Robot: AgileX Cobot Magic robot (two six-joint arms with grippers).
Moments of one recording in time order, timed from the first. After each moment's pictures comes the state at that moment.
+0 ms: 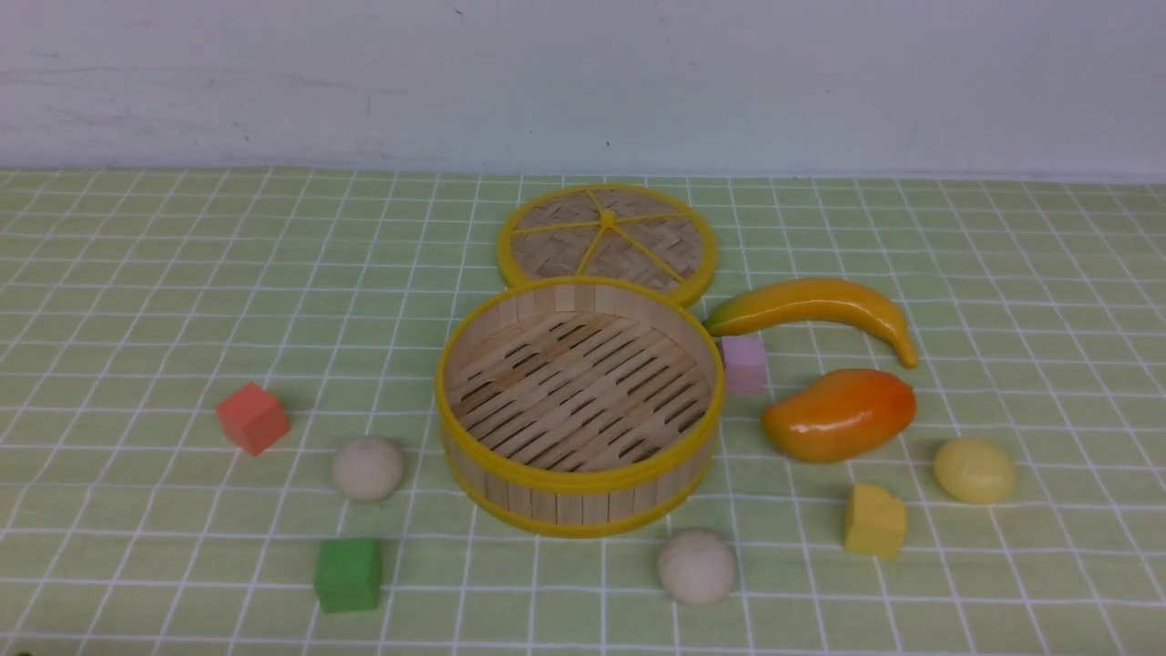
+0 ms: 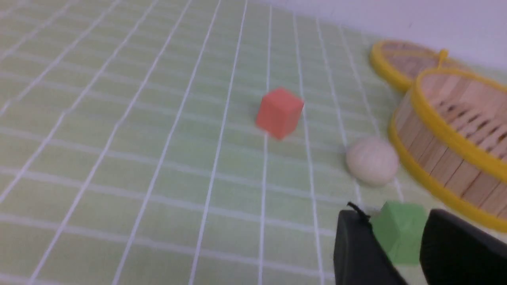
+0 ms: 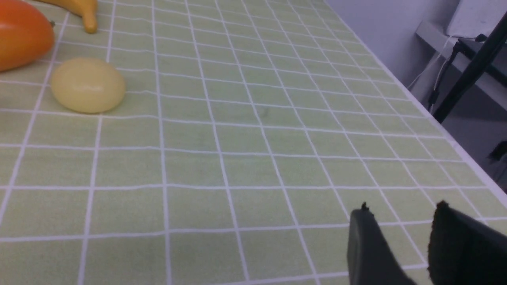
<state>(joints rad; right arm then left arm) -0.07 -0.01 0.03 -0.65 0.42 0.41 -0.07 -0.01 0.03 0.06 0.18 -0.32</state>
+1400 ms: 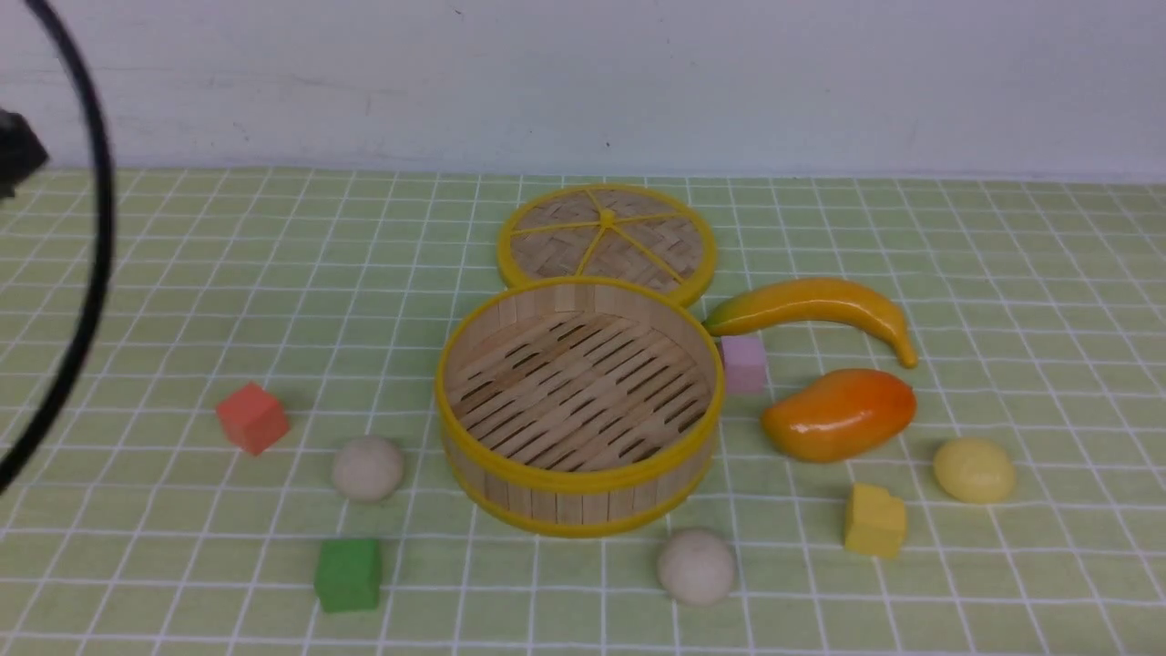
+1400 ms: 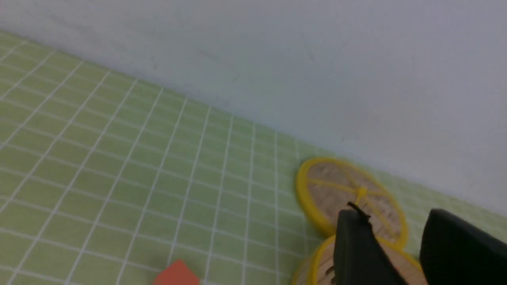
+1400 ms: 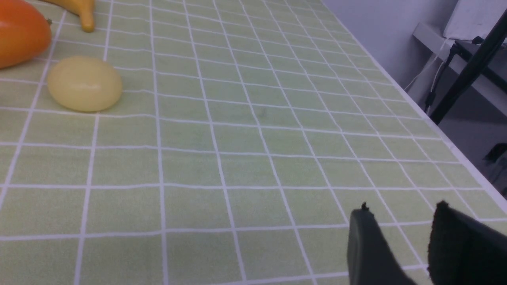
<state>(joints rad) -0.07 -0.01 0.03 -0.65 0.42 0.41 -0.08 0.92 -0.85 -0.07 0.26 -0.38</state>
